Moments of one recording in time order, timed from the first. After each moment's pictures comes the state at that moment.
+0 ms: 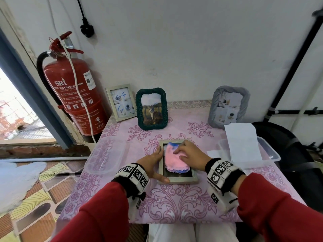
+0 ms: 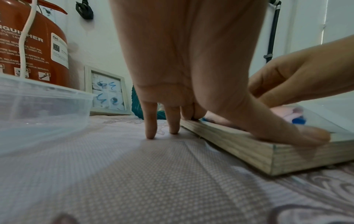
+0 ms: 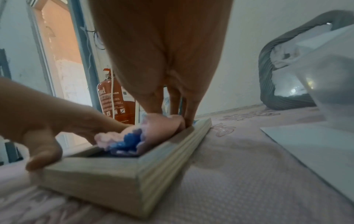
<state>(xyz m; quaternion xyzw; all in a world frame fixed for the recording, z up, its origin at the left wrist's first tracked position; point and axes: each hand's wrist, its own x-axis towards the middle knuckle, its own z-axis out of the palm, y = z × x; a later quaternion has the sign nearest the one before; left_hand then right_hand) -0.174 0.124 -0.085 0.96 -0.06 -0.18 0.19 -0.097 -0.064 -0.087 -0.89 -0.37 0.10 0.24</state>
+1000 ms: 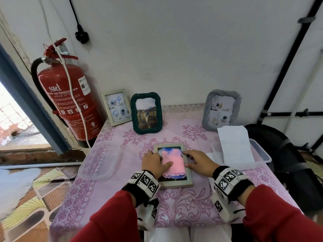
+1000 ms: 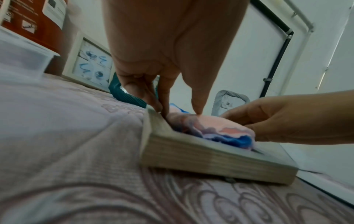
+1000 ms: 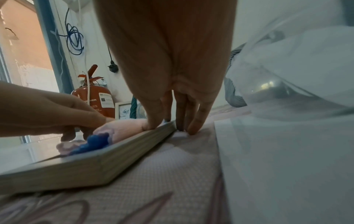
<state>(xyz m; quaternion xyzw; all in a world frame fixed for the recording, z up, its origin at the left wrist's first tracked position) -0.157 0.082 -0.098 0.97 0.14 -0.02 0.19 -0.097 -0.104 -0.091 -0.91 -0.30 0.13 0.28</state>
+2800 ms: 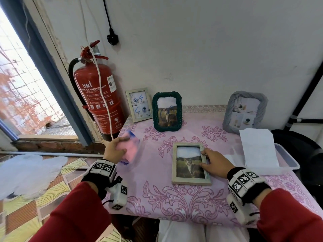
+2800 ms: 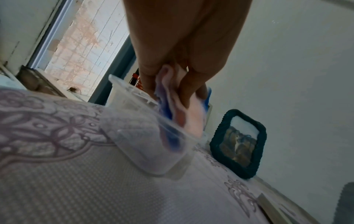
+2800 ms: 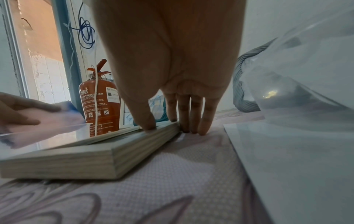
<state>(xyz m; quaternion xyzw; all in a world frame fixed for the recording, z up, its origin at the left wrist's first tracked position) -0.224 0.243 -0.061 0.85 0.25 0.17 0.43 -0.101 -0.094 -0.098 -0.93 -0.28 0.11 0.23</state>
